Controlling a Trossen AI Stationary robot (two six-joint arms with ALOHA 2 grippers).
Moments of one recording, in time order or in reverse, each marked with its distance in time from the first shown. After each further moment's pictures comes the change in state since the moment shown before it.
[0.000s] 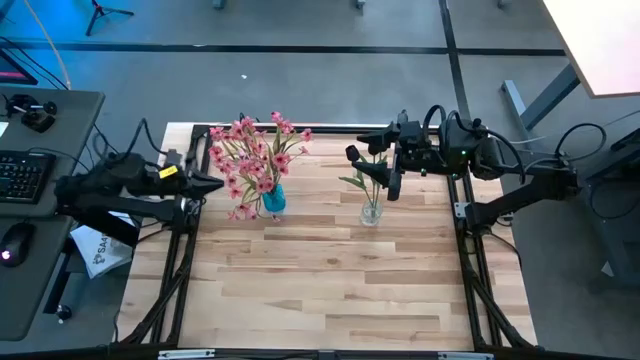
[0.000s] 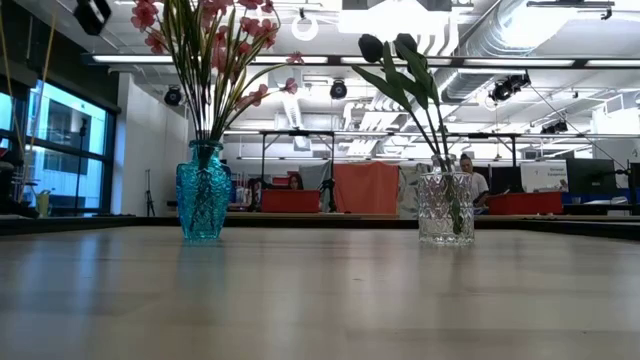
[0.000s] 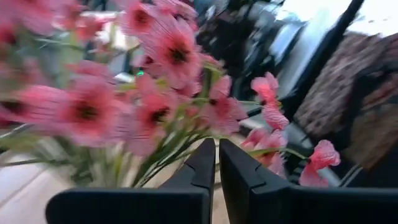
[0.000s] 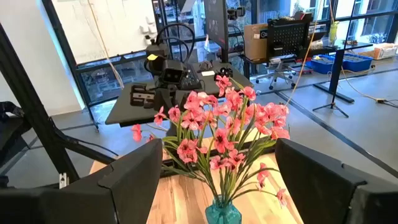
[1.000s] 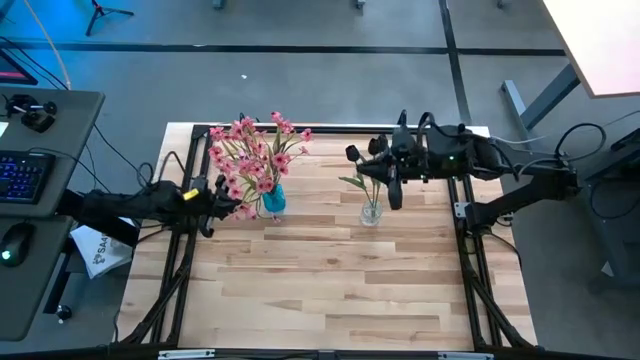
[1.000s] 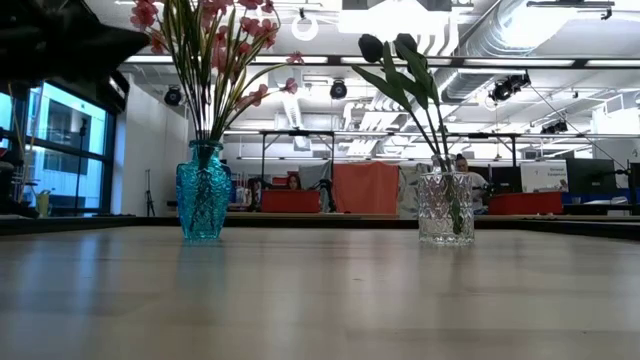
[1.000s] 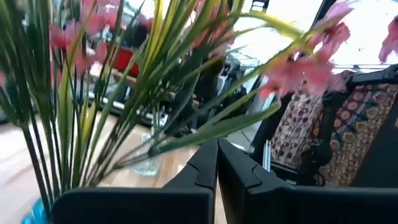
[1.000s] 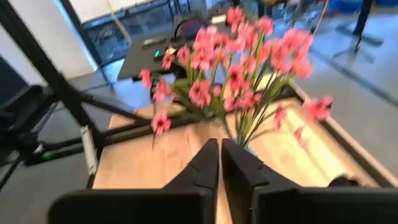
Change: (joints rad) left arm 0.000 -0.297 -0.659 0.626 0.077 0.000; right arm 0.001 0.001 0.000 -0.205 -0.085 0.113
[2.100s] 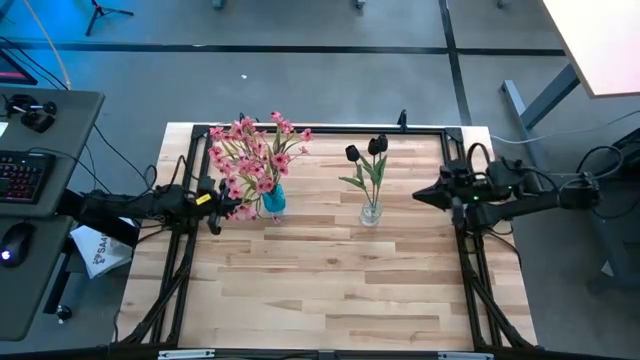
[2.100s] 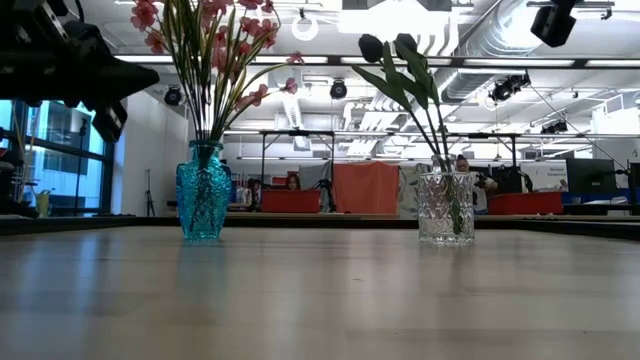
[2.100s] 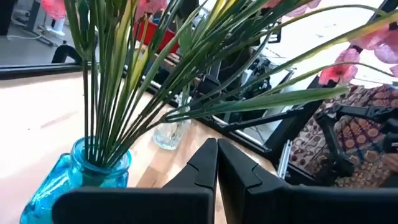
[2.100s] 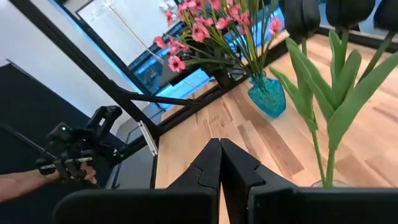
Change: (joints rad) left arm 0.000 0.001 -0.047 -0.060 -0.105 -0.155; right arm 0.087 -0.758 -0.762 0.114 -0.021 0.388
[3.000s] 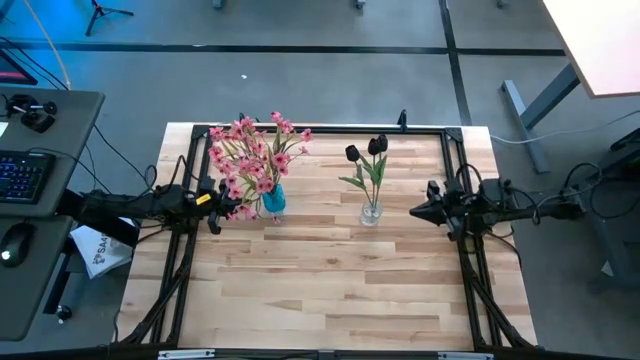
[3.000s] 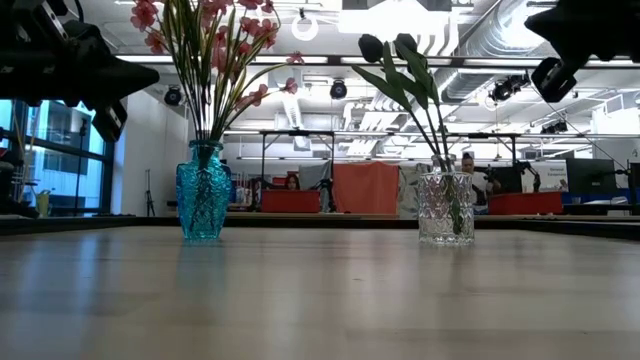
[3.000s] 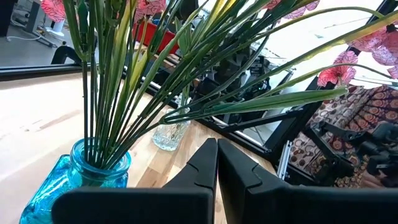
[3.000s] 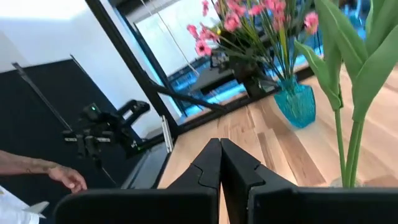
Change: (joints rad) left arm 0.000 0.001 0.000 0.003 0.000 -0.002; right arm -0.024 -0.326 -0.482 0.360 -0.139 -0.139
